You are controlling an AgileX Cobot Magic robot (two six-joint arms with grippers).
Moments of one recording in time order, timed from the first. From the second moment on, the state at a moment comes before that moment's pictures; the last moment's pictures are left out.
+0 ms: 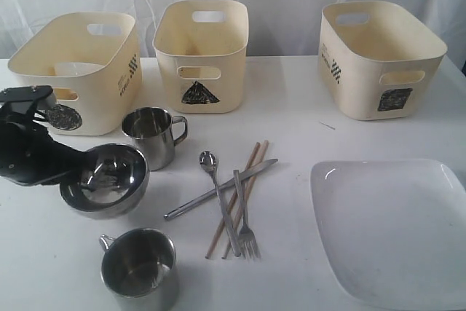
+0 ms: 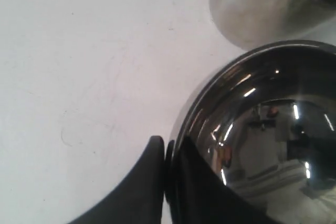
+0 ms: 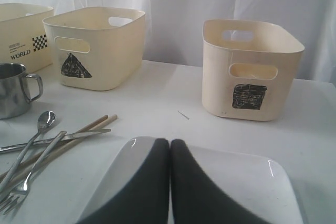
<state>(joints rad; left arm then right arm) -0.17 1.57 -0.76 -0.69 0.33 0.60 0.13 0.01 0.00 -0.08 0.18 0.04</state>
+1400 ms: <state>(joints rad) 0.03 2.07 -1.70 -0.55 0.56 0.58 0.13 0.01 0.00 -0.08 0.18 0.04</state>
